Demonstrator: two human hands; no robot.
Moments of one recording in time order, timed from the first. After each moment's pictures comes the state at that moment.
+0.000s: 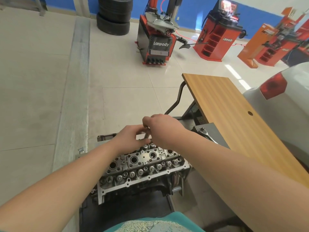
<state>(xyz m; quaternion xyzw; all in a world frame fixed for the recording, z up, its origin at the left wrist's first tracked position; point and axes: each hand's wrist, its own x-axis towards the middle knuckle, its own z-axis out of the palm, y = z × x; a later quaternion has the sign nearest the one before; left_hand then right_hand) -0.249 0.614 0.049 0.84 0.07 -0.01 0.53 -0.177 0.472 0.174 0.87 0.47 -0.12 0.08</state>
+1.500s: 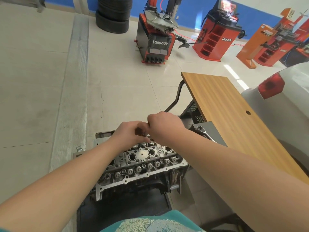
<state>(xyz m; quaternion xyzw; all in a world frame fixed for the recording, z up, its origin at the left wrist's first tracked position) -0.244 0.611 0.042 0.85 0.10 0.02 0.52 -0.181 0.471 0.167 0.91 0.39 -0.09 0.08</state>
